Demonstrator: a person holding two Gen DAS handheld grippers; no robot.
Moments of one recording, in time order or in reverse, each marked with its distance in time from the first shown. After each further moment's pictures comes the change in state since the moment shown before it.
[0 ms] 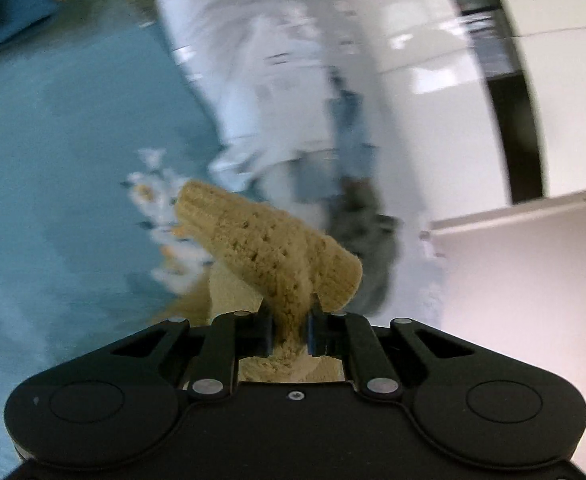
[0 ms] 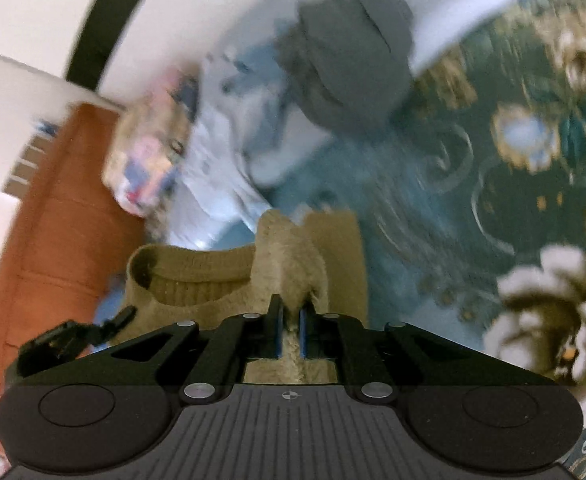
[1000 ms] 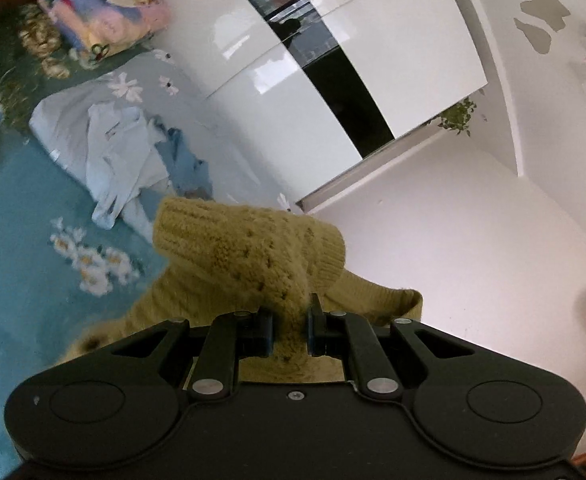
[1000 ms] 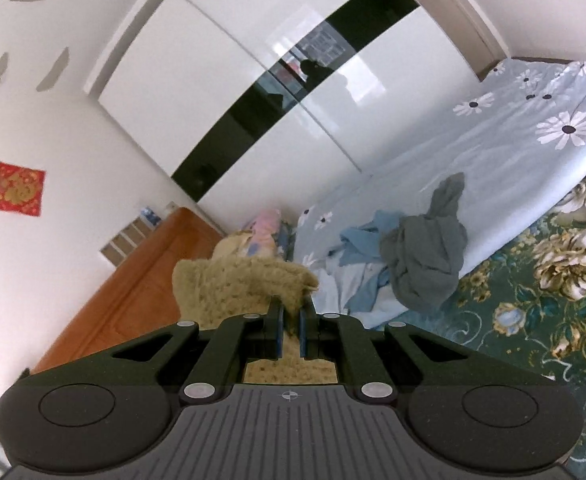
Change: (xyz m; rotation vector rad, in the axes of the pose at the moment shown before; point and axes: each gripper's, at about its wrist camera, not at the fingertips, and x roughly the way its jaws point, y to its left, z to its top) left arm -0.245 -0.099 -0.092 0.356 -0.030 -0.269; right arm -0.264 0.111 -0.049 -0.231 -0.427 0.121
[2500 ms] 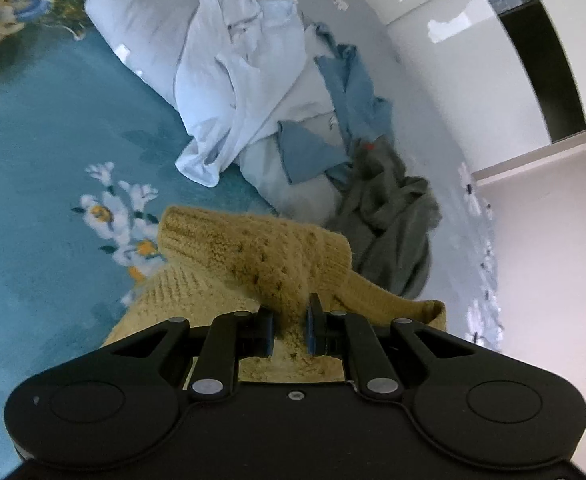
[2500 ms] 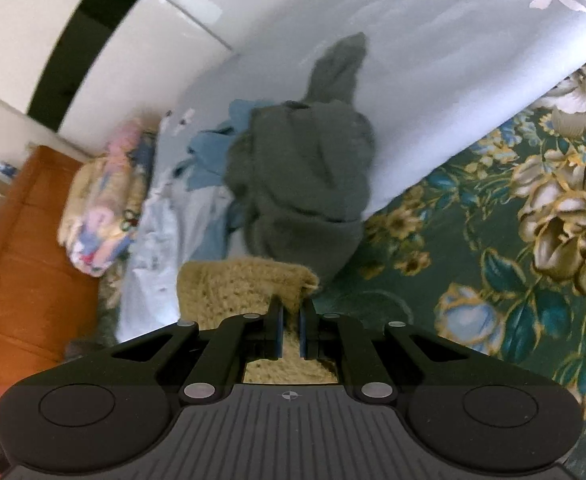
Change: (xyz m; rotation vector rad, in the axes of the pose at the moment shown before) left arm 0.330 0.170 0.066 -0.214 0.186 0.474; right arm 0.317 -0.219 0.031 0.169 0.395 -0.292
